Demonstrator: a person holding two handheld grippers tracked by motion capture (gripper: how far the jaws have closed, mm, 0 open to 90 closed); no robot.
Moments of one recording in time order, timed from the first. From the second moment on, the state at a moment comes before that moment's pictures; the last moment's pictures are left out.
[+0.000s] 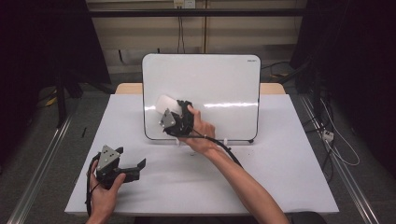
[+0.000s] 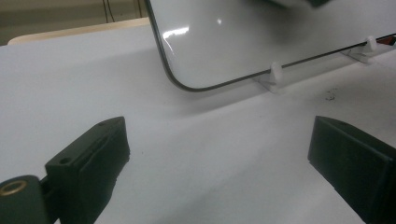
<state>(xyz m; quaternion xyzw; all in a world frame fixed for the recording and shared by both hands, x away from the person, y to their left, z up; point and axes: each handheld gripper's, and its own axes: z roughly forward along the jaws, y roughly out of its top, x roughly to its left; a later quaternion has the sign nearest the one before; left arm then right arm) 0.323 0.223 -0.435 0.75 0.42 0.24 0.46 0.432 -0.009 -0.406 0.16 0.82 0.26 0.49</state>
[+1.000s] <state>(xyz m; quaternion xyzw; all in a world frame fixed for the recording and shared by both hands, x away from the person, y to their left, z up) 0.323 0.225 -0.435 0.75 0.42 0.23 0.46 0.474 0.007 -0.364 0.19 0.81 0.27 0.49</state>
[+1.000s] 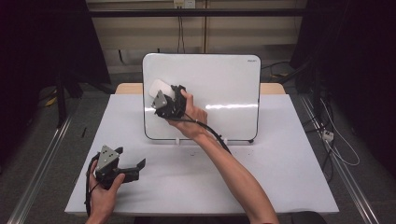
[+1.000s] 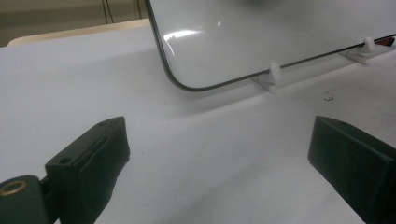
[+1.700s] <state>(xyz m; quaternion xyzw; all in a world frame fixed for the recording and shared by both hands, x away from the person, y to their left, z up) 0.323 0.225 -0.434 0.74 0.42 0.24 0.47 0.492 0.013 -0.343 0.20 0.81 0.26 0.49</state>
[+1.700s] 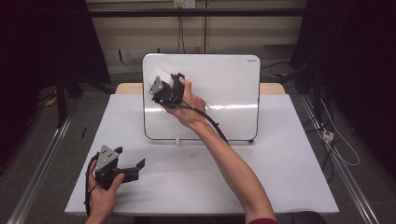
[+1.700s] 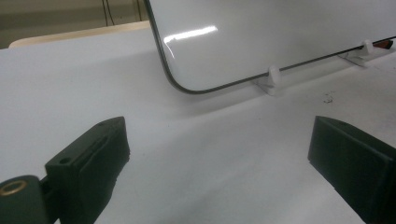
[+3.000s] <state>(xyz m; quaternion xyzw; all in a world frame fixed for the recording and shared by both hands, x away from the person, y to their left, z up) 0.325 0.227 -0.437 0.74 0.42 0.23 0.46 0.488 0.000 -0.330 0.25 0.79 0.37 0.42</state>
